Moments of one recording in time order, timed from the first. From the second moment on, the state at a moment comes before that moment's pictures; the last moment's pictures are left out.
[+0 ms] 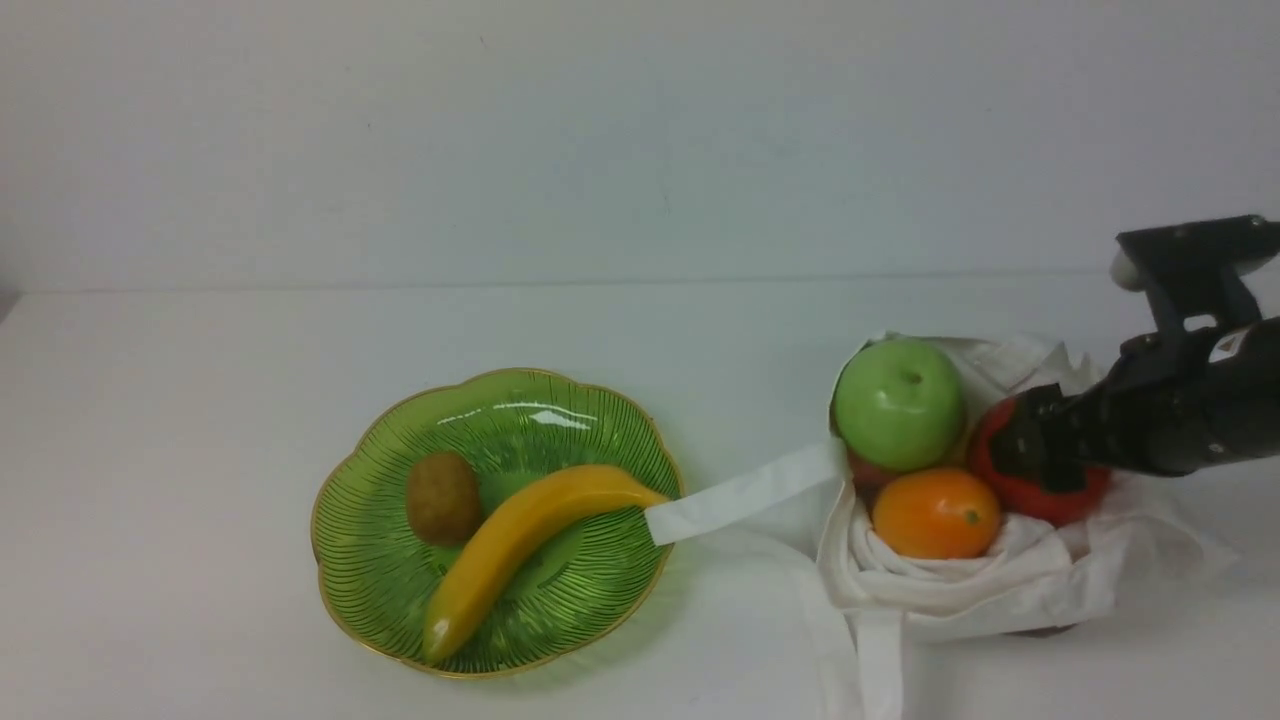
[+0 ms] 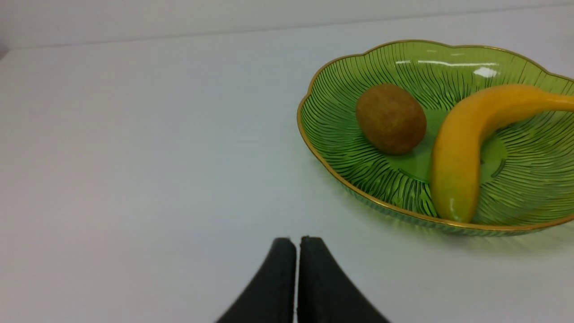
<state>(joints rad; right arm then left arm) 0.14 1.50 -0.89 0.32 0.55 -0.33 -0.07 -0.01 0.02 -0.06 0.39 0.08</state>
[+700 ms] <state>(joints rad) 0.14 1.32 -0.98 0.37 0.71 -0.30 -0.07 -0.01 0.02 -0.06 0.39 0.08</state>
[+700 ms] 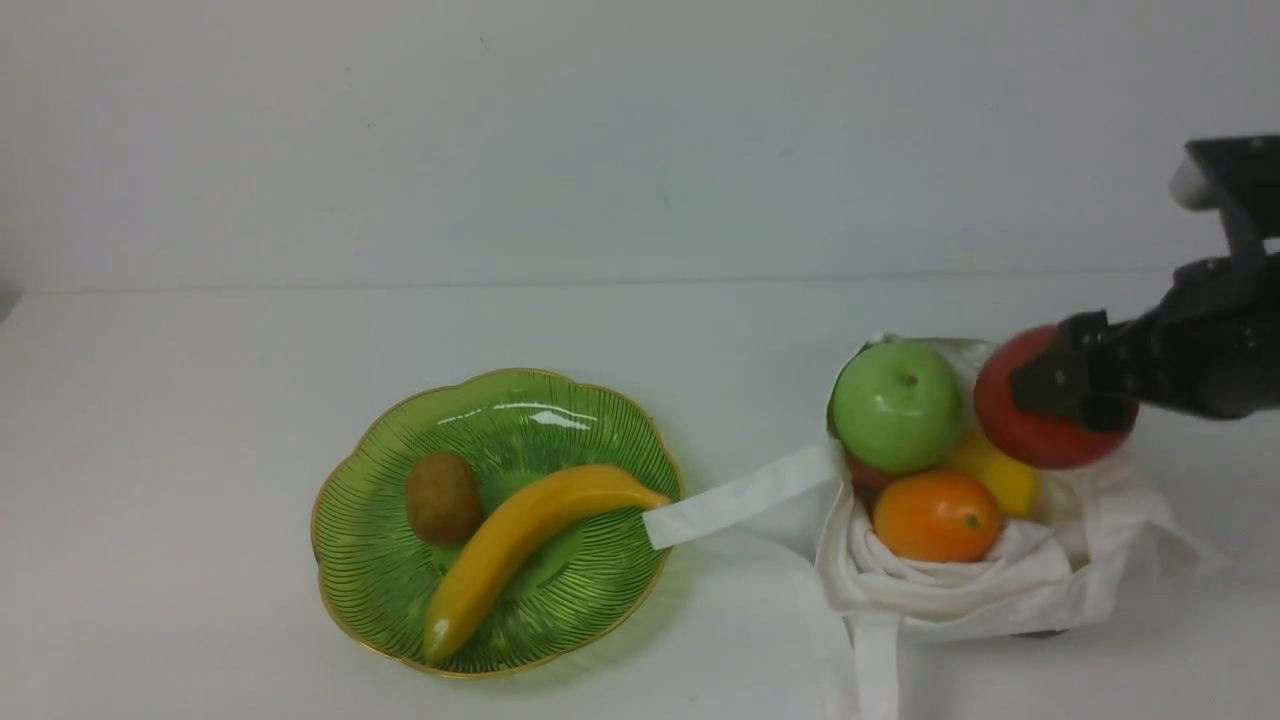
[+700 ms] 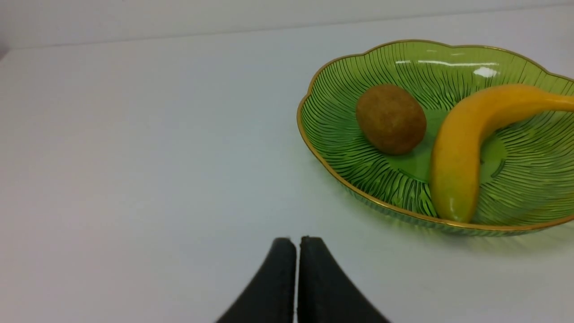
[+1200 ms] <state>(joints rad) 0.64 1.52 -1.02 0.95 0.44 -0.73 -0.07 -0.01 0.02 -0.06 0.39 0.08</state>
